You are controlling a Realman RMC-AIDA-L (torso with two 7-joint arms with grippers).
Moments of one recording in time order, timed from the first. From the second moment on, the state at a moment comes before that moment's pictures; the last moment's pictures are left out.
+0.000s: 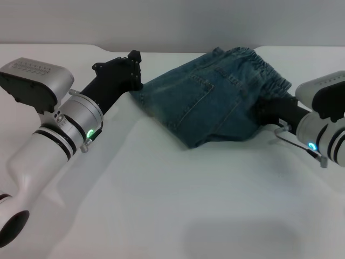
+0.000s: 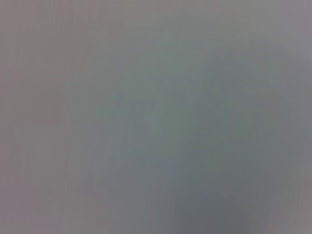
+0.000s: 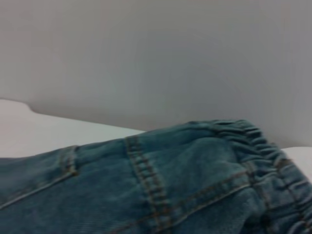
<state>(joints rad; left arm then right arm) -0.56 -2.08 -0.94 -0.42 2.64 0.82 -0.35 0.59 2.08 1.44 0.33 -0.41 0.47 -2.41</state>
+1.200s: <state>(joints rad) -0.56 -2.08 -0.92 -0.42 2.64 0.82 -0.35 0.70 2.09 1.05 0.42 -0.17 0.43 -2.35</state>
